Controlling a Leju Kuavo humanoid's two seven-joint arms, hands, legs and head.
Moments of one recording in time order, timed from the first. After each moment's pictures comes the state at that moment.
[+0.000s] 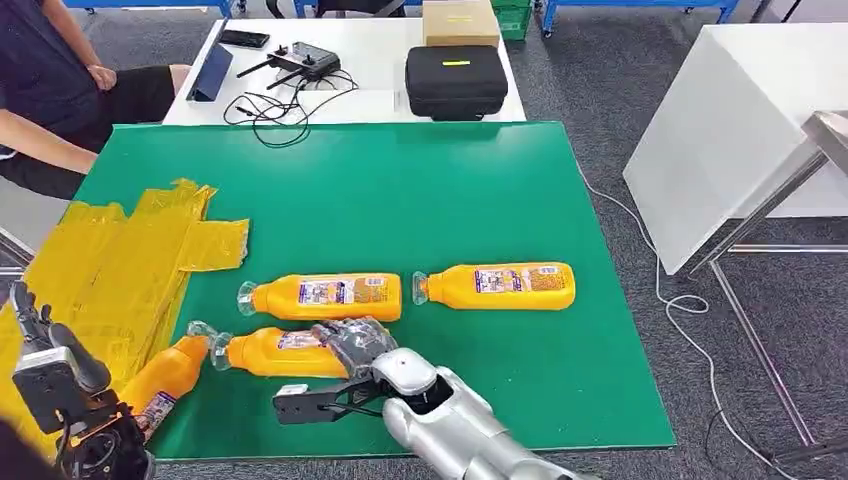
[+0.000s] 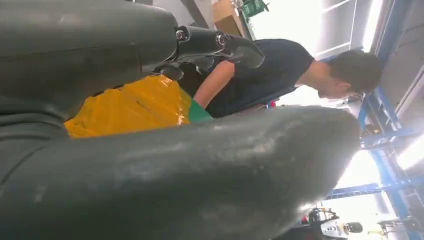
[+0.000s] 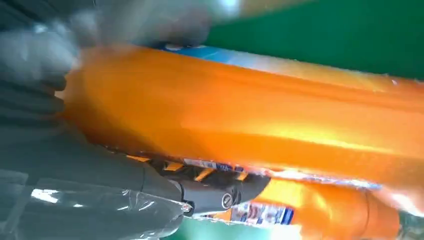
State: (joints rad) left arm -0.02 -0.02 0.26 -1.05 -0.13 0.46 -0.70; right arm -0.49 0.34 0.74 -0.31 1.02 0.08 -0.01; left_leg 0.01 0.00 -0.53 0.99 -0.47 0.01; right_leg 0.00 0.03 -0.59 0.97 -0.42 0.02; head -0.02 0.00
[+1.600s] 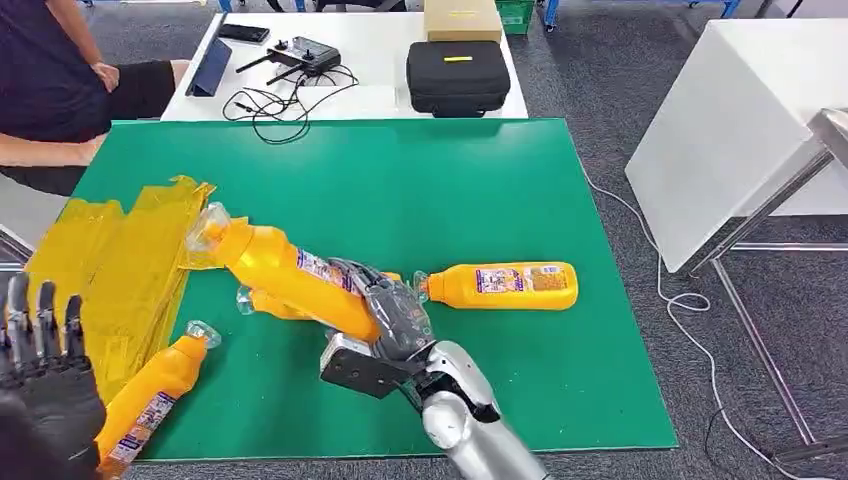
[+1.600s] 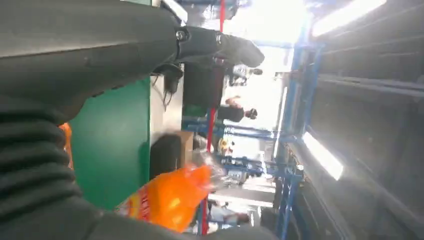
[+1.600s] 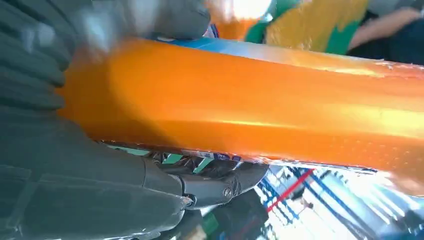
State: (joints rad) left arm 0.28 -0.21 0.24 -1.69 0.19 -0.31 -0.51; right arm -0.26 0.26 0.54 -0.85 0.68 -0.18 -0.30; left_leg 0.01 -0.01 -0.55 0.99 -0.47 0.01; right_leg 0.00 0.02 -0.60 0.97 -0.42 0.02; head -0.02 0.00
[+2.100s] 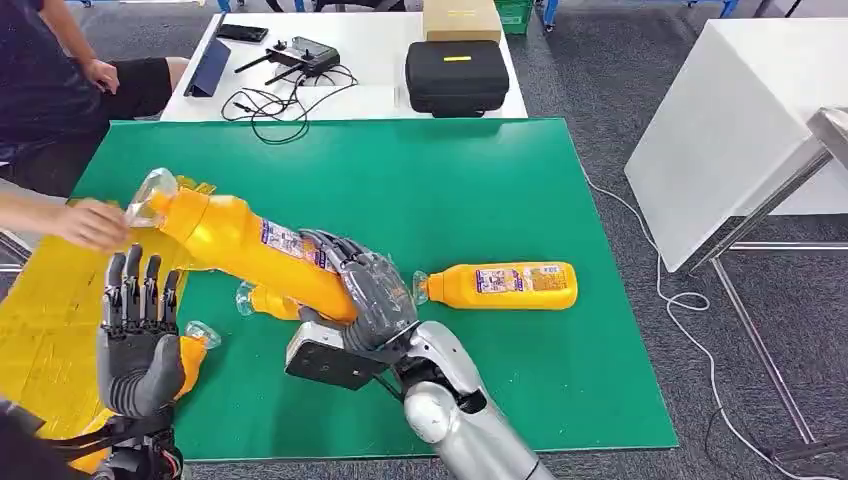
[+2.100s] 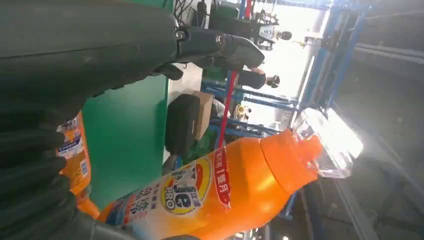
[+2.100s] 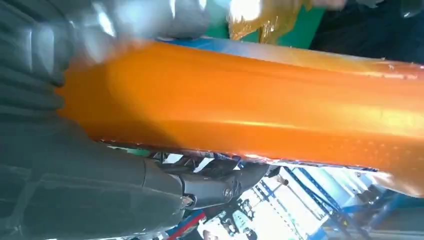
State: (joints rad) left arm 0.16 -0.16 0.06 -1.48 0.23 -0.23 -0.50; right arm -0.30 0.29 0.61 -0.93 0.73 -0.19 -0.23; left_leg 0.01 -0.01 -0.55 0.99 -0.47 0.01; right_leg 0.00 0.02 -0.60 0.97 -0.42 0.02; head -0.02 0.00
